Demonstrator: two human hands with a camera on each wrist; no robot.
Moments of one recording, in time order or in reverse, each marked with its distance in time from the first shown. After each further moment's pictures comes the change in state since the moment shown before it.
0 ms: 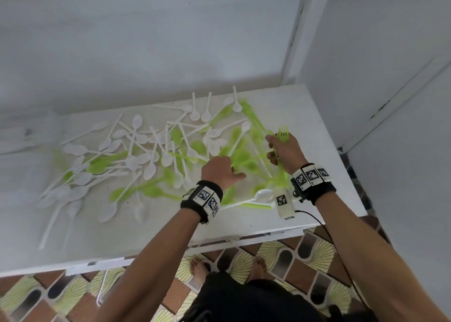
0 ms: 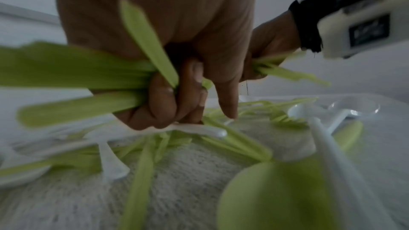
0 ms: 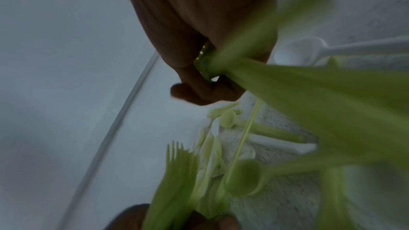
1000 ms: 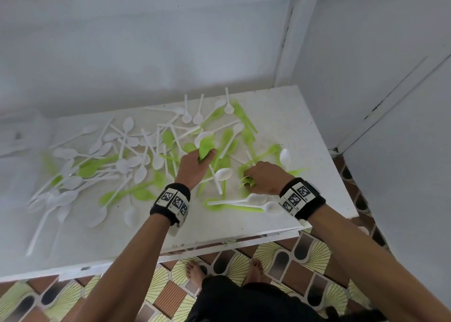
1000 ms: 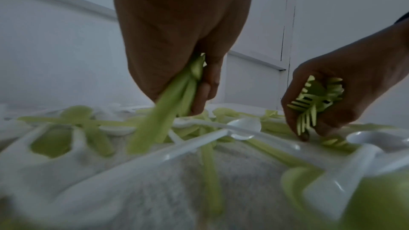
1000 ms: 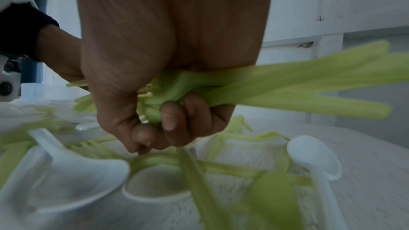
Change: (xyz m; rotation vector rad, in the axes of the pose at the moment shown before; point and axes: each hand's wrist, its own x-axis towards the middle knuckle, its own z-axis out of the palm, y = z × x) left_hand 0.001 -0.035 -0.020 -0.595 0.193 -0.048; right_hand -0.032 0.025 0.003 -1.543 -0.504 -0.392
